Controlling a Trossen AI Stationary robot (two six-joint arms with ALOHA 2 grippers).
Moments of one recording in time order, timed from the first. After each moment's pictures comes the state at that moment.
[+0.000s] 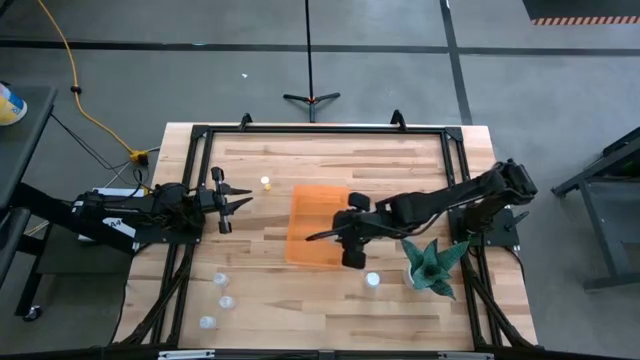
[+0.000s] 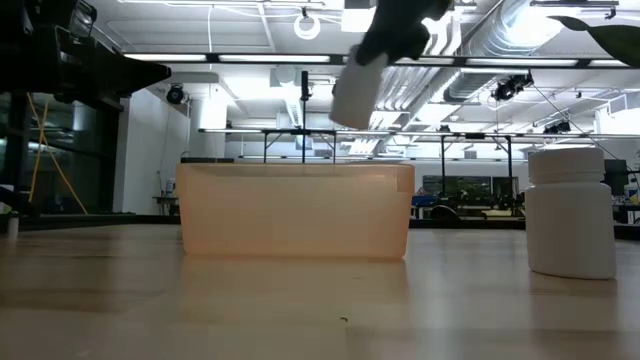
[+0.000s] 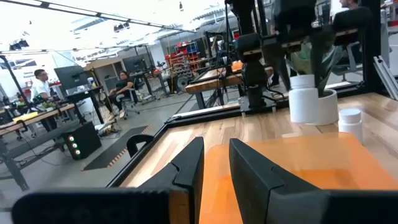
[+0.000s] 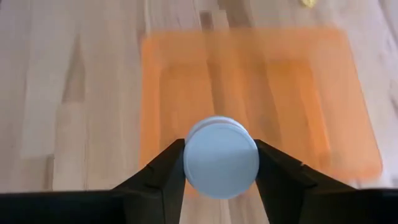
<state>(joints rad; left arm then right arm) -0.04 0.03 0.01 0.13 -0.23 0.29 0.25 1.67 1.39 -0.67 0.22 0.30</state>
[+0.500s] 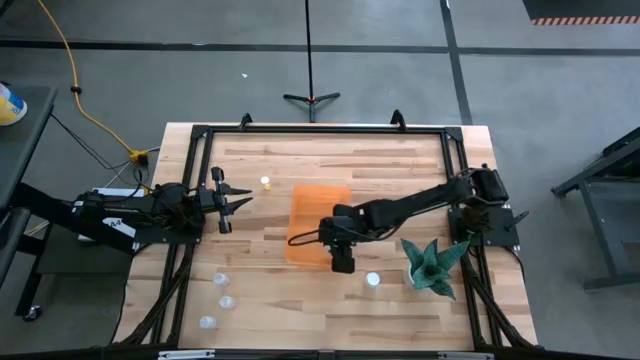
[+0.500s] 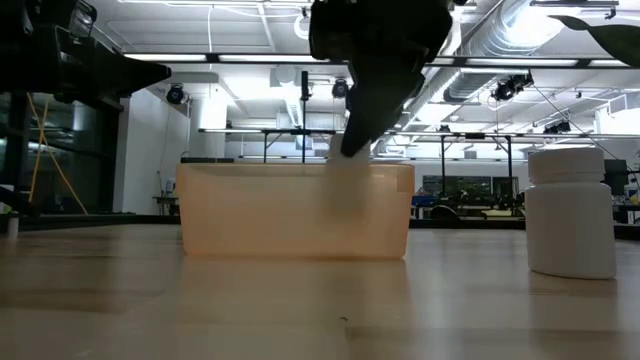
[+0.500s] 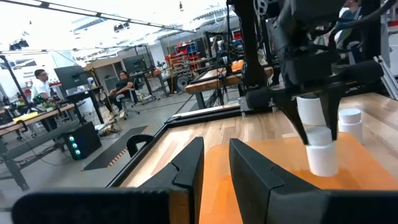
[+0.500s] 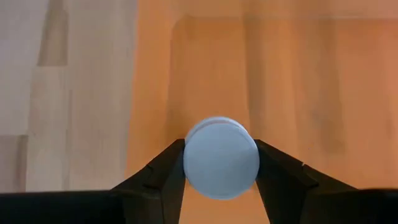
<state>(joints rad) -0.04 0.03 0.01 0.13 -0.23 0.29 0.19 1.87 1.39 -0.60 0.01 0.25</state>
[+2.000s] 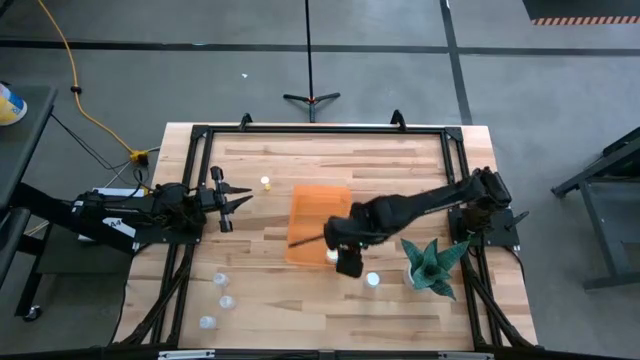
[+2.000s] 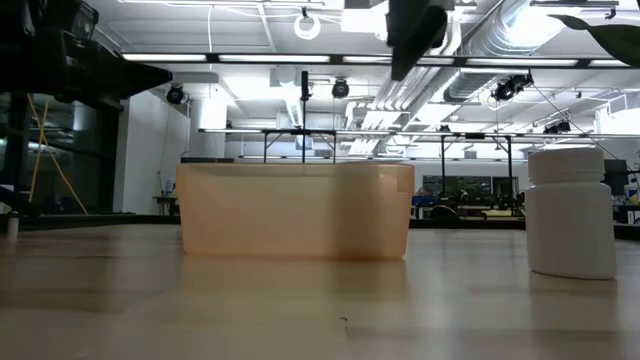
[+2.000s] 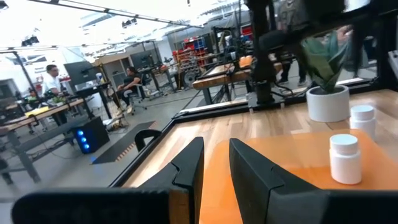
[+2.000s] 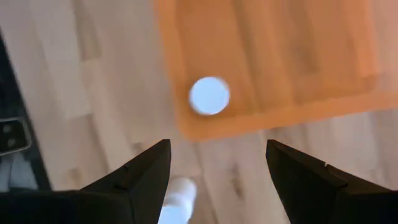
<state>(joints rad) -0.04 0.03 0.01 0.12 -0.27 0.29 0.27 1.86 1.74 -1.13 0.04 0.55</state>
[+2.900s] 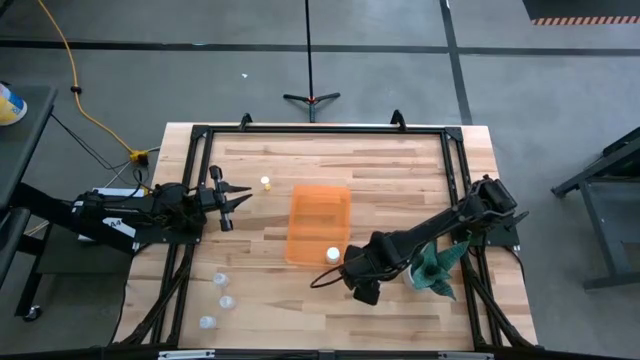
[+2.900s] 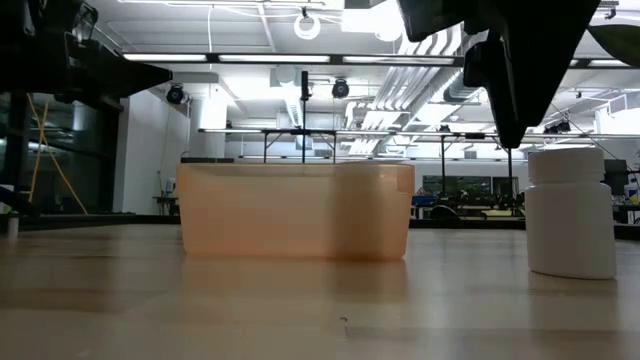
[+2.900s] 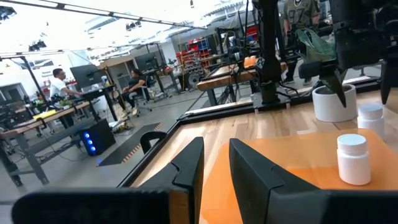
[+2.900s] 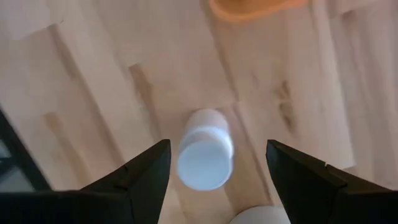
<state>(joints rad) -0.04 0.03 0.01 0.13 -0.28 0.31 0.44 1.87 1.49 -1.06 0.00 0.80</state>
